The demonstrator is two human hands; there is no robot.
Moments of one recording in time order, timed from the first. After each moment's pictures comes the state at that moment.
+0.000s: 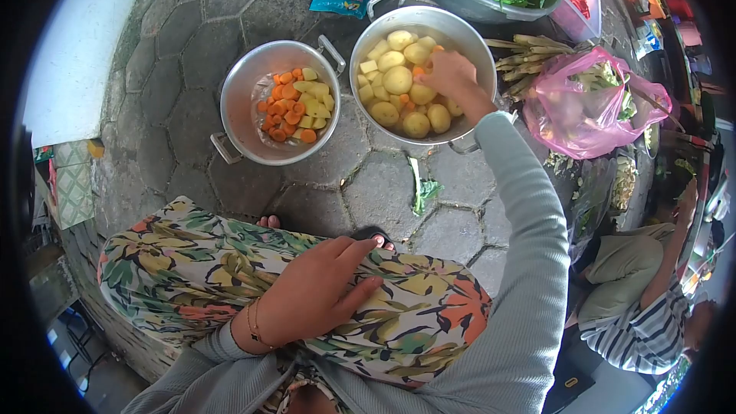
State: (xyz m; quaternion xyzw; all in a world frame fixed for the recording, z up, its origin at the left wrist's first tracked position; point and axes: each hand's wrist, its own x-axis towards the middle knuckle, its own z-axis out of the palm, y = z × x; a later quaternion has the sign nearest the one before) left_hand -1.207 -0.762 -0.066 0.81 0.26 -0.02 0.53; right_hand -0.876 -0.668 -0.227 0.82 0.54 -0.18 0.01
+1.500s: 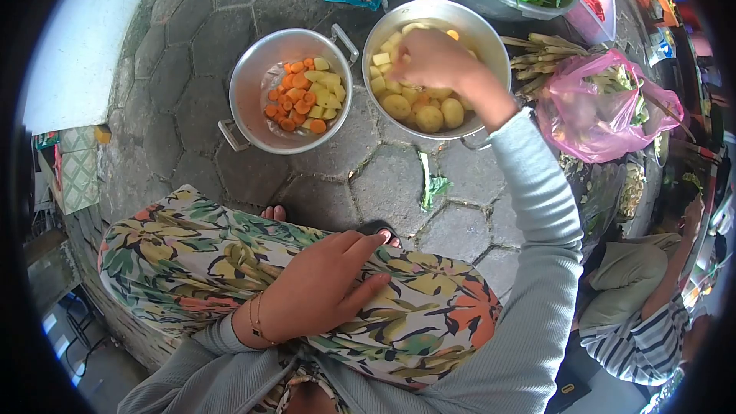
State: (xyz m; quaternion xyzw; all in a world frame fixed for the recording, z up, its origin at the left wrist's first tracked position) left_hand -1.207 -0.765 -0.066 0.81 0.26 -0.01 0.52; right_hand -0.934 -0.650 -0.137 0.70 0.65 -0.30 -0.01
